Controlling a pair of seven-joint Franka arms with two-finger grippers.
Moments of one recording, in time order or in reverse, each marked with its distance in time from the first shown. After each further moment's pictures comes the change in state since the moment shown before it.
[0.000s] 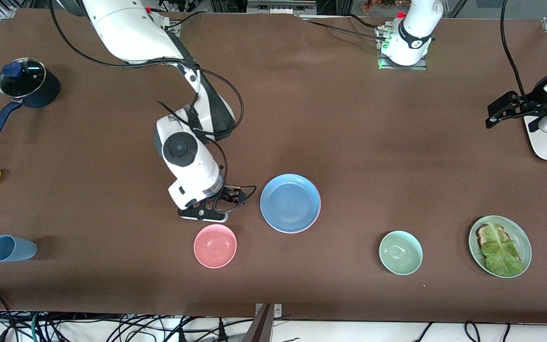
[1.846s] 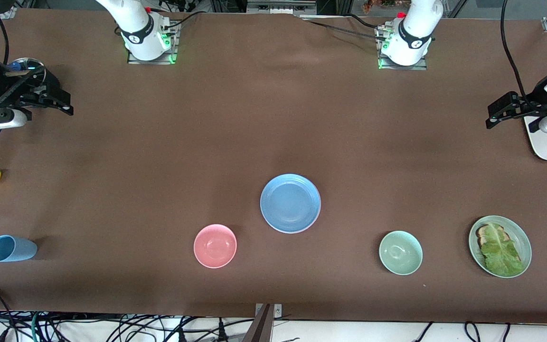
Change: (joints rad) left arm 0.000 0.003 0.000 0.005 0.000 0.000 0.000; right arm -0.477 -0.681 0.068 -0.268 -0.039 -0.611 -0.643
